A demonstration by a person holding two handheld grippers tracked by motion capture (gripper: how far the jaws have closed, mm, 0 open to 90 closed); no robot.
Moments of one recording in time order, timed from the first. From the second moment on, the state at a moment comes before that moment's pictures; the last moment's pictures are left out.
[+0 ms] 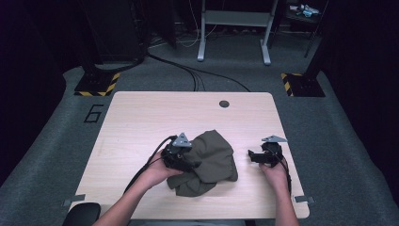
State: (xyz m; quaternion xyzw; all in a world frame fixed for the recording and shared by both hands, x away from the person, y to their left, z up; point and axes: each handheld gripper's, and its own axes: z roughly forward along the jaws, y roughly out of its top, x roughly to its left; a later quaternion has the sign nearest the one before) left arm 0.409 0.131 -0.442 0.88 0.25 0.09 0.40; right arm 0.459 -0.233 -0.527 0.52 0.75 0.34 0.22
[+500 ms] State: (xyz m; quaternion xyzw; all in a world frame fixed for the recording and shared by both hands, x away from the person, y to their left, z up) left arm 0.375 0.098 -0.460 0.86 0.27 0.11 0.41; right arm 0.459 -0.233 -0.527 0.52 0.75 0.34 0.22
